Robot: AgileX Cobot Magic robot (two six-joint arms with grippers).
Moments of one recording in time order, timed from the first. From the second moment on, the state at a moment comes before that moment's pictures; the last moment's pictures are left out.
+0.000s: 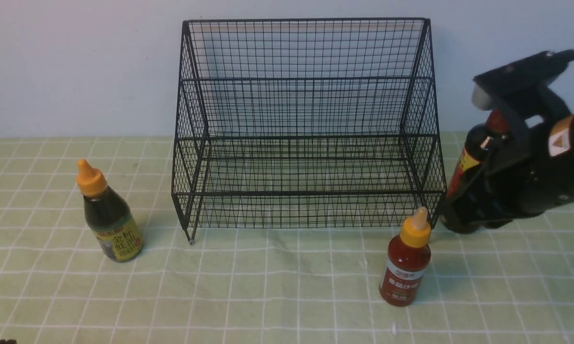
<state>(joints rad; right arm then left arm) 0.48 1.33 -1.10 0.05 0.94 -0.01 -0.07 -0.01 0.03 0.08 0.38 -0.10</state>
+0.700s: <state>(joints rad) 0.50 1.59 -1.11 0.04 0.81 0.04 -0.07 -0.01 0.03 0.08 0.38 -0.10</state>
